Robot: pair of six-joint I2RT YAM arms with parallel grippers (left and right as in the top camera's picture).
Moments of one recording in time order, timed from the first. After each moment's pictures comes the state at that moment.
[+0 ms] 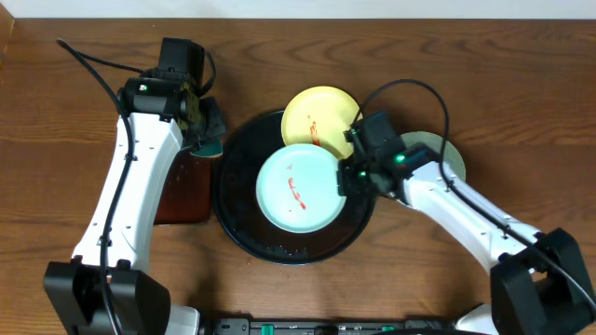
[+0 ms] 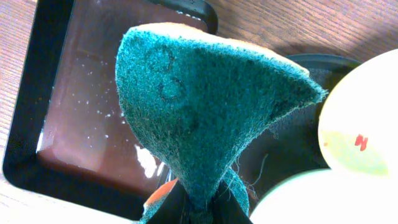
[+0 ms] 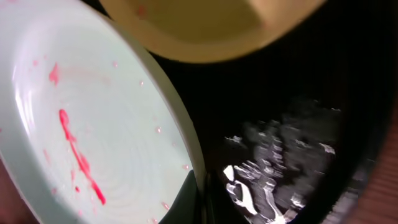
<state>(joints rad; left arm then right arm) -0.11 1.62 1.51 -1.15 -0.09 -0.46 0.55 1.66 1.06 -0.57 -0.22 0.54</state>
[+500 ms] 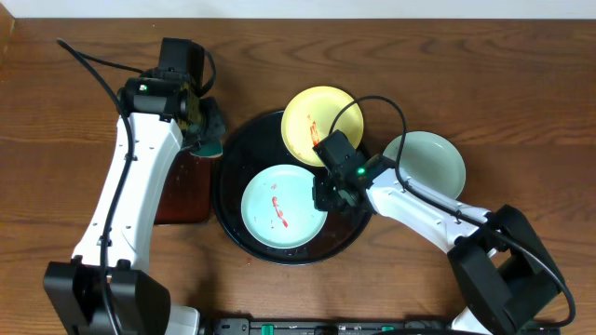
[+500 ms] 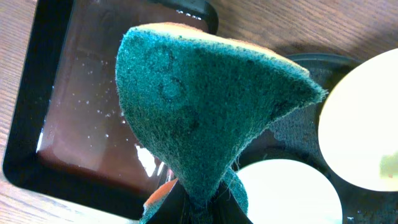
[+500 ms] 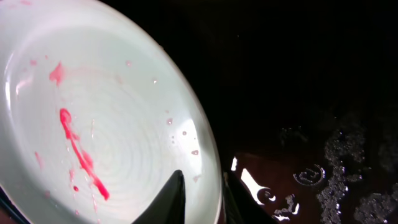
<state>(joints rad) -0.11 1.62 1.51 -1.15 -0.09 -0.46 0.68 1.79 1.07 -0.54 -0.17 0.66</state>
